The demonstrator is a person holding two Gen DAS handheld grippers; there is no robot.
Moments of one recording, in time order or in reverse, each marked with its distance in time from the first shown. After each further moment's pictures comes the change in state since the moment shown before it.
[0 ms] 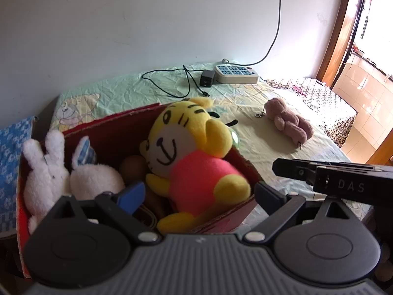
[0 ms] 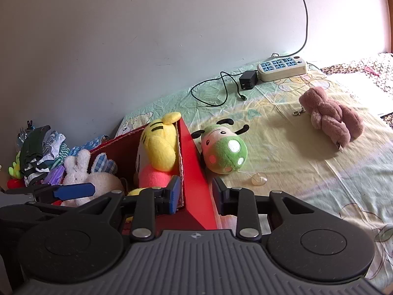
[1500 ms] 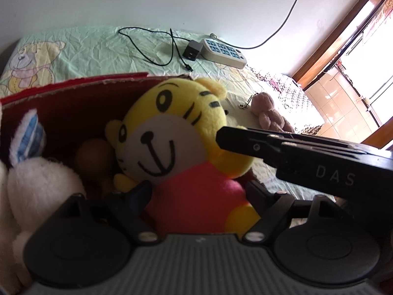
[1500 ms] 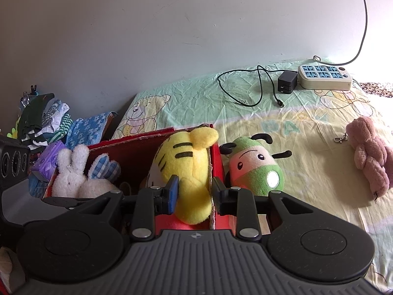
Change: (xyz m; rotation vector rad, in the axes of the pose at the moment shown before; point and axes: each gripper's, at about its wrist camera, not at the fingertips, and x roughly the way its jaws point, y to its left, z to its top) left arm 0.083 0.051 0.025 -0.186 0.159 -0.273; right arm 0.079 0.038 0.054 -0.179 0.124 0.049
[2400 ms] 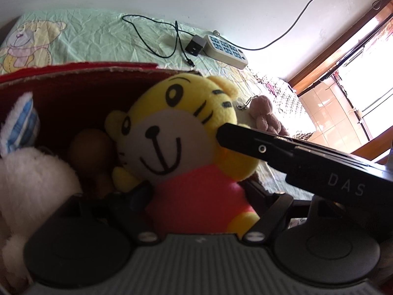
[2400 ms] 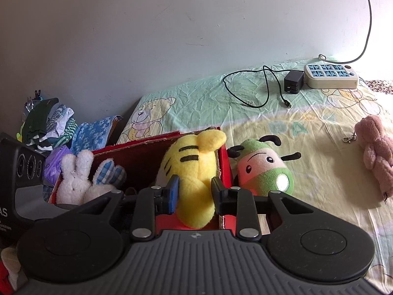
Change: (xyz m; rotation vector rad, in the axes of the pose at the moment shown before) left arm 0.006 0.019 0.006 -0.098 0.023 -0.076; right arm 0.009 0.001 0.003 0.013 -0.009 0.033
